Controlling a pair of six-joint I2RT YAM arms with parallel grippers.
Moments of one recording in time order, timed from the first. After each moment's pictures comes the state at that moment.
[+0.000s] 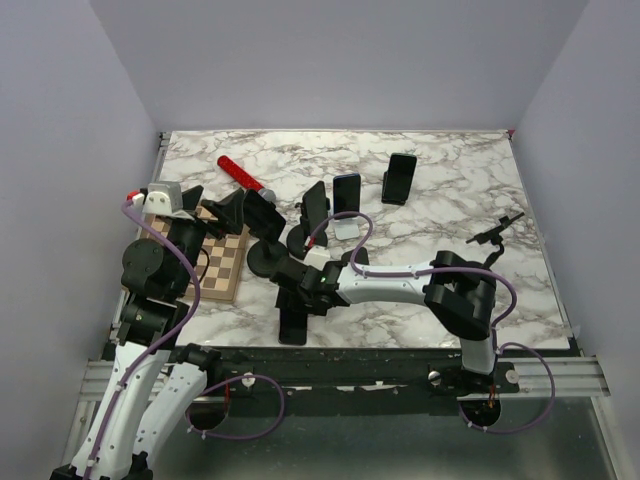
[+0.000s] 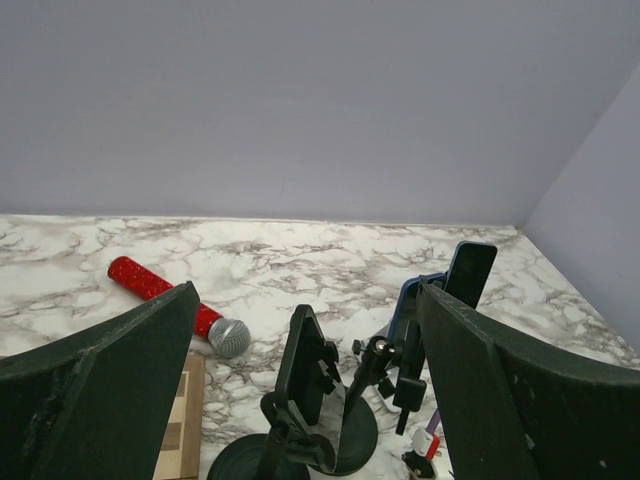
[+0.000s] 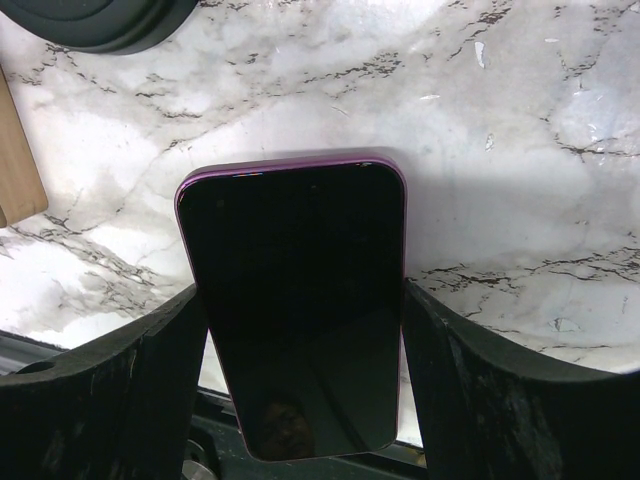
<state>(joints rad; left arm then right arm) -0.27 0.57 0.80 -0.04 -0.03 -0.26 1.20 1.95 1.32 -0.47 0.28 1.26</state>
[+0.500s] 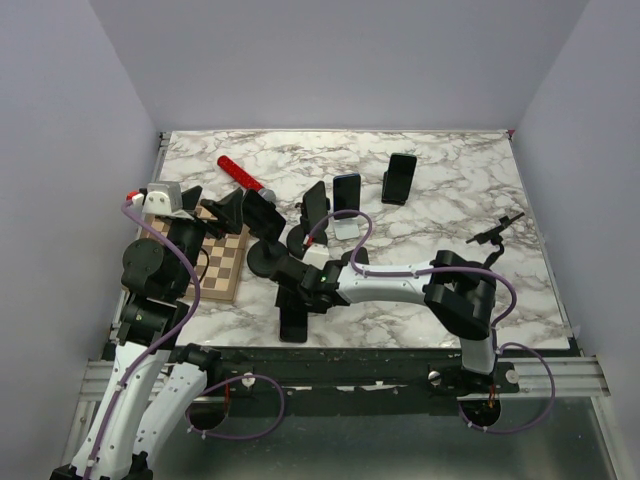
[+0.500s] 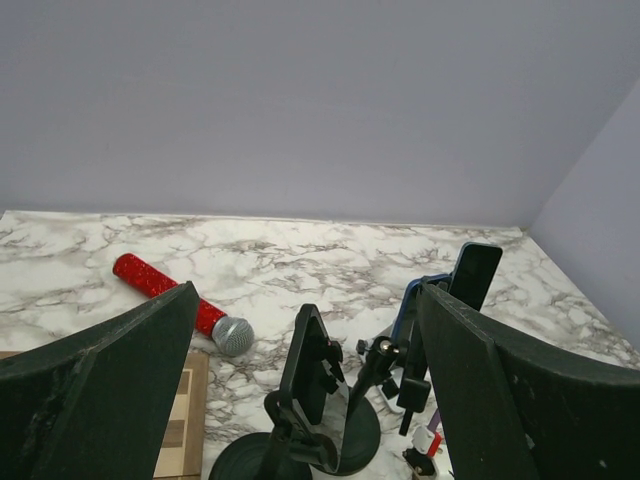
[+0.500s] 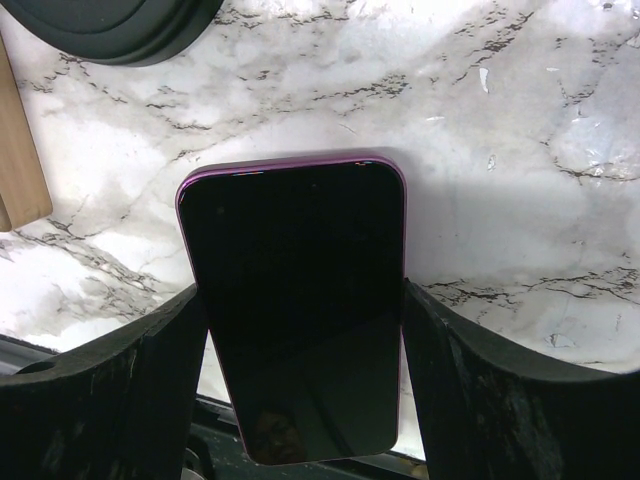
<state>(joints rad) -0.27 0.57 0.80 -0.04 -0.04 -0.26 1.20 1.95 1.32 -0.46 0.29 1.23</state>
